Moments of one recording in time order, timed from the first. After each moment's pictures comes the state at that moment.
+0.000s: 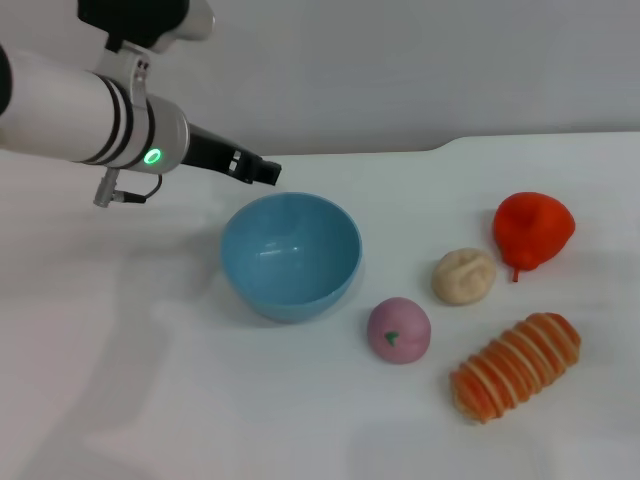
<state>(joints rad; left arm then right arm) -0.69 -2.05 -1.65 -1.10 2.54 -0.92 0.43 0.45 2.08 -0.83 -0.09 -0.41 -0.98 0.31</state>
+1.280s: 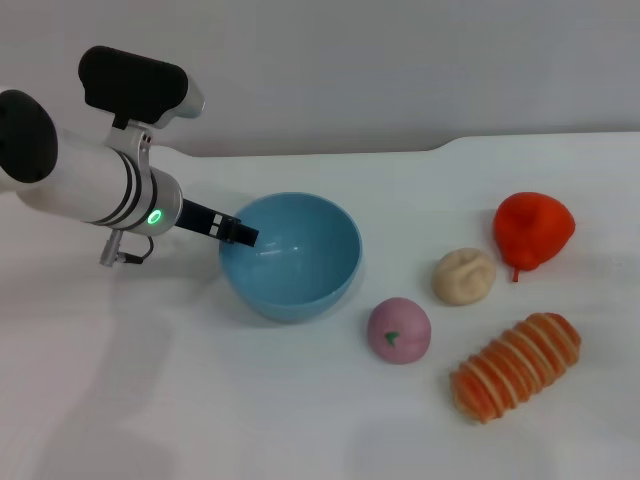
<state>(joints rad) -0.80 -2.06 -1.66 -0.68 2.54 -0.74 0.39 0.45 2.08 -0.83 -0.08 -0.41 -0.98 0.31</state>
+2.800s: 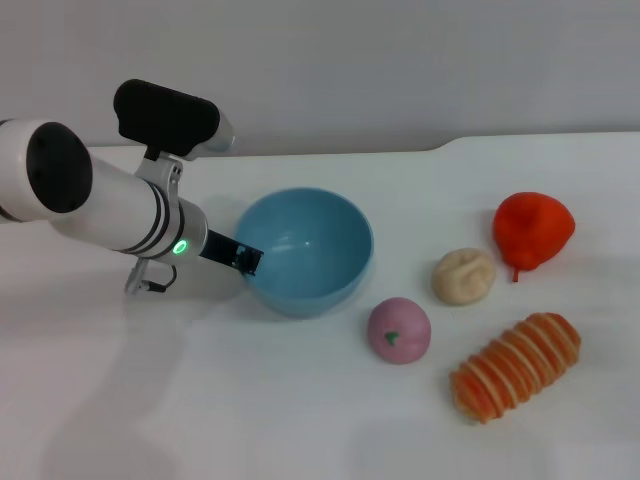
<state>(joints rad) -0.82 -2.07 -1.51 -0.61 2.44 -0.70 0.38 0.44 2.08 -0.83 -0.09 -0.41 -0.98 0.31</state>
